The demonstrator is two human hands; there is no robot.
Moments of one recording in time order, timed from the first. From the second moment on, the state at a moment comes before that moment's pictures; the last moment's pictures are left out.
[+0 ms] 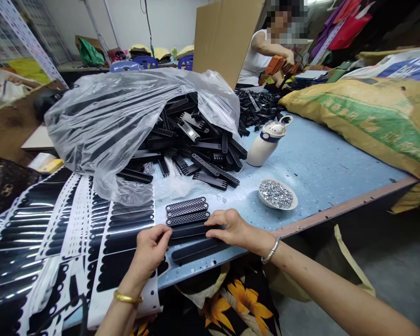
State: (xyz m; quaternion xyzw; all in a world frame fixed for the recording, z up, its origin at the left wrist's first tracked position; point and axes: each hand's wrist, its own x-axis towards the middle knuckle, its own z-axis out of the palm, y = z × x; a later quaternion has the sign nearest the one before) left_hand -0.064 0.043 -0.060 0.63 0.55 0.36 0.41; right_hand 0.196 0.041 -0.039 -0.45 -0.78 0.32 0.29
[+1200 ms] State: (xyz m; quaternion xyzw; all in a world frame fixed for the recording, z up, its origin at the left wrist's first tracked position) left_hand -0.067 0.044 -0.066 0.68 0.53 0.35 0.36; right_hand 0.224 0.033 -0.037 -0.57 -0.70 0.22 0.37
